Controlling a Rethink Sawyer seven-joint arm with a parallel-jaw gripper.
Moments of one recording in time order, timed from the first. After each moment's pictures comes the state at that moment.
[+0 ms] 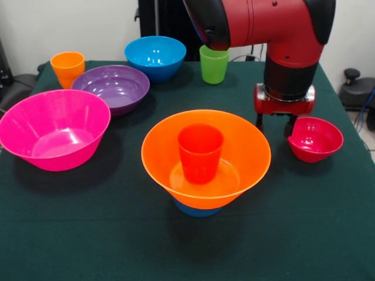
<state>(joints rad) -0.18 -0.45 0.25 1.50 -0.31 0.65 2.05</state>
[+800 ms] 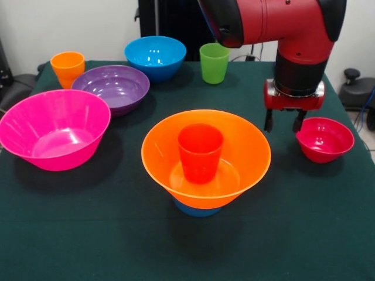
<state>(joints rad) -0.13 -0.45 0.23 1.52 -0.27 0.63 2.05</state>
